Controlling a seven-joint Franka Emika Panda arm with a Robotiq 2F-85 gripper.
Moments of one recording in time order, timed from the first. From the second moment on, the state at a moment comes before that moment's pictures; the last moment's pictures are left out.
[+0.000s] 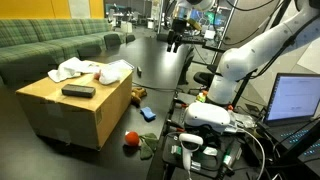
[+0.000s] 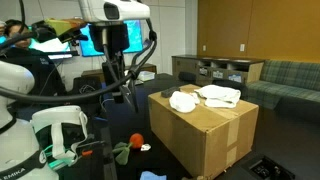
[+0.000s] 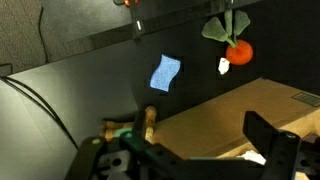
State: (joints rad) arm -0.15 -0.76 -0.26 -2.67 0.00 1.91 -0.11
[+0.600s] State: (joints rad) arm -0.14 -0.74 -0.22 -2.66 0.01 1.96 -0.10
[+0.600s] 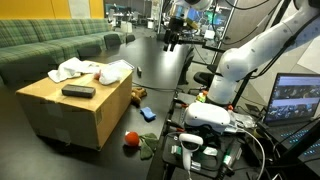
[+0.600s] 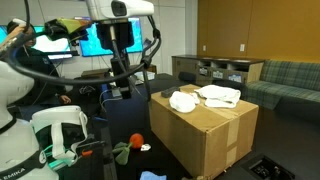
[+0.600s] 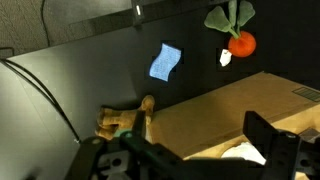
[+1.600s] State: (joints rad) arm 0.06 -0.23 0.05 -2.41 0.06 2.28 0.00
